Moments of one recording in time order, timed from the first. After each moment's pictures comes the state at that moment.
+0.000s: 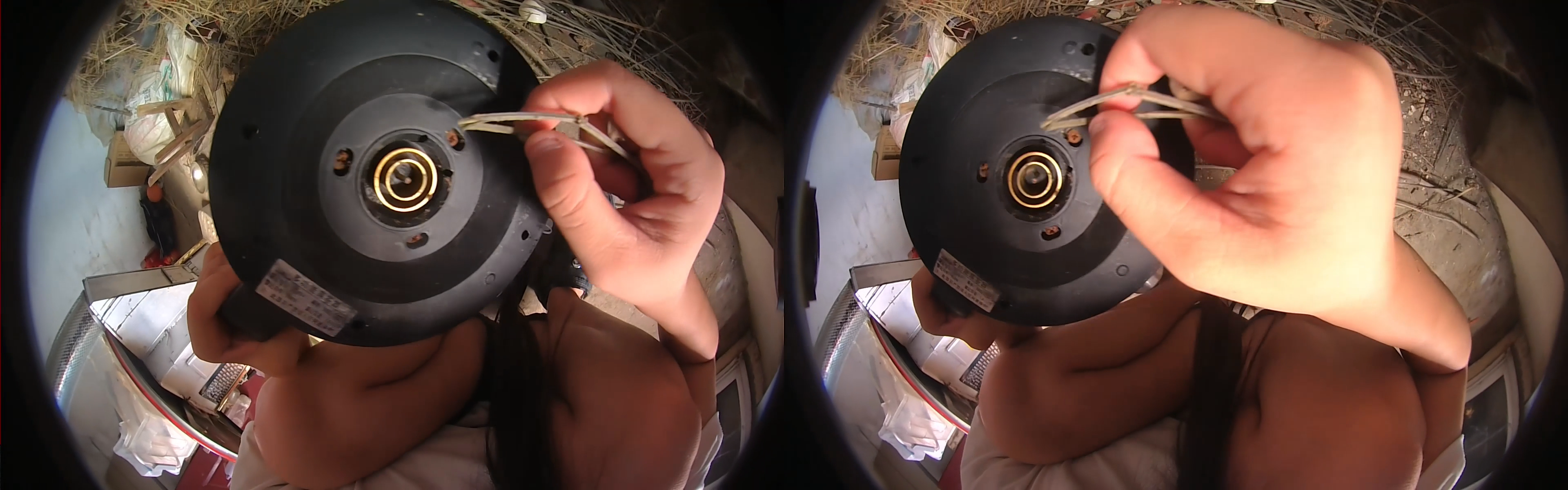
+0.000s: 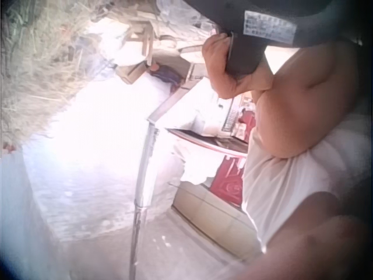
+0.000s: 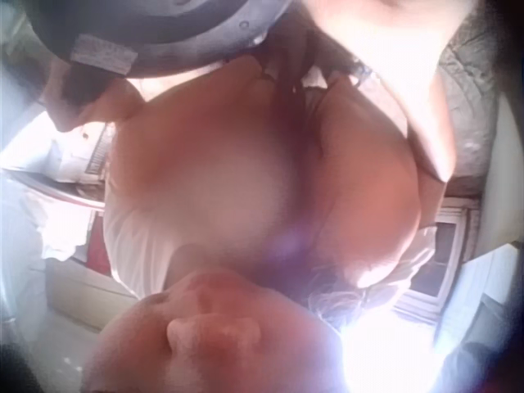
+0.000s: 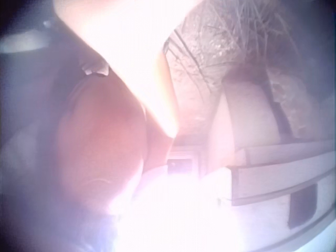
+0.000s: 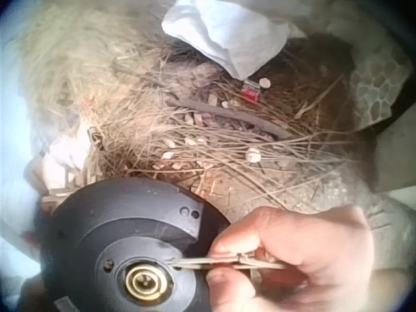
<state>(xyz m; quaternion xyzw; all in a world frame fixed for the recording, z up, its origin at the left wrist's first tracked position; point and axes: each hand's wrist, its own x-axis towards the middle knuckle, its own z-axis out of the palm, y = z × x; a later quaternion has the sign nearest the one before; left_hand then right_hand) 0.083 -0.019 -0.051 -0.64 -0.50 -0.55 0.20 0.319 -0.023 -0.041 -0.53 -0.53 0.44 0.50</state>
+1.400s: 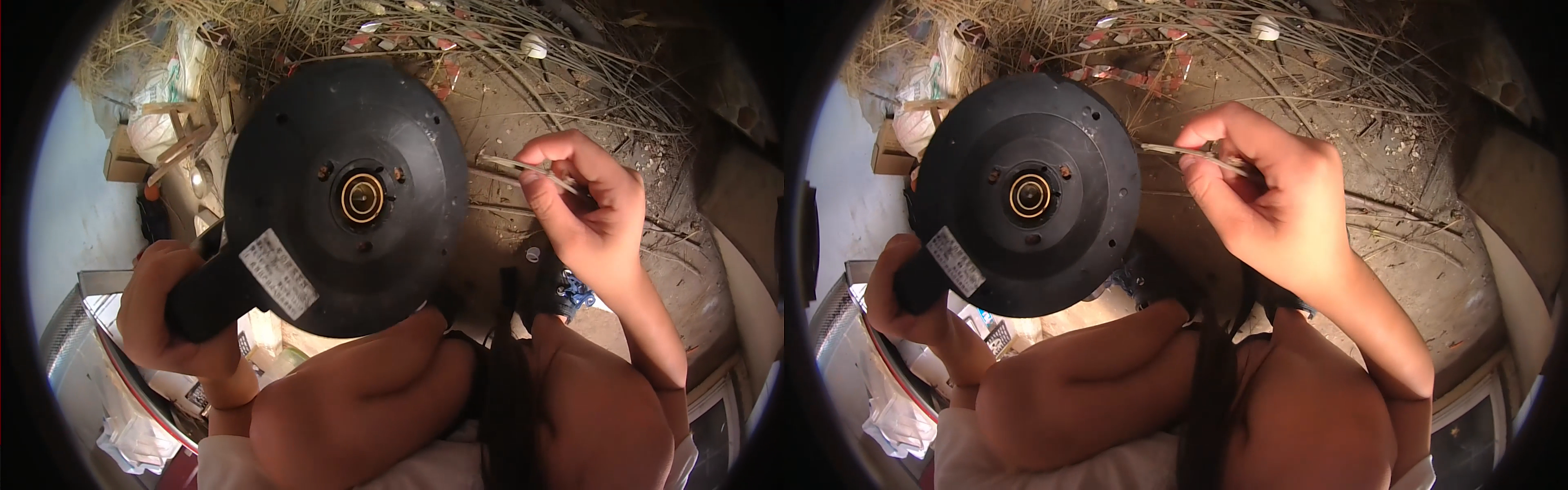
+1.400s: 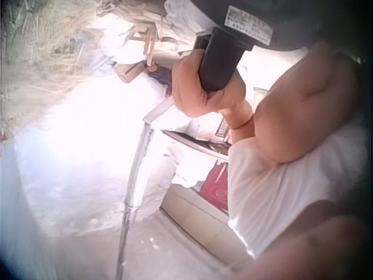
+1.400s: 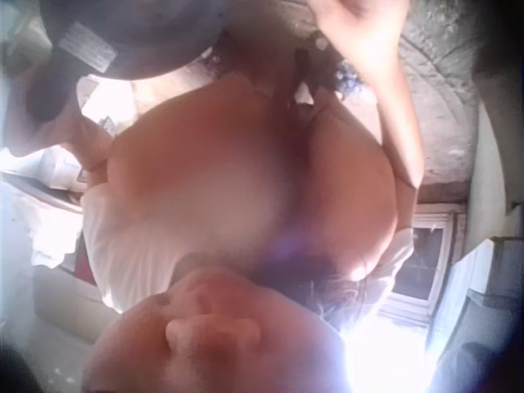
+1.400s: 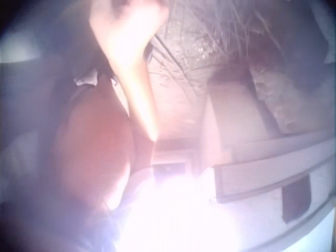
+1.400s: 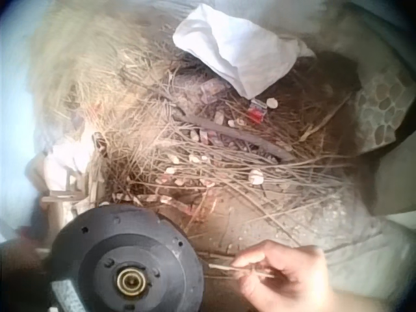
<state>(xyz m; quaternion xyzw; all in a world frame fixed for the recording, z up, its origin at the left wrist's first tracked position) 0.067 0.036 0.053 -0.86 -0.46 -0.21 0.01 0.321 -0.025 -0.072 -0.59 -0.53 0.45 0.42</state>
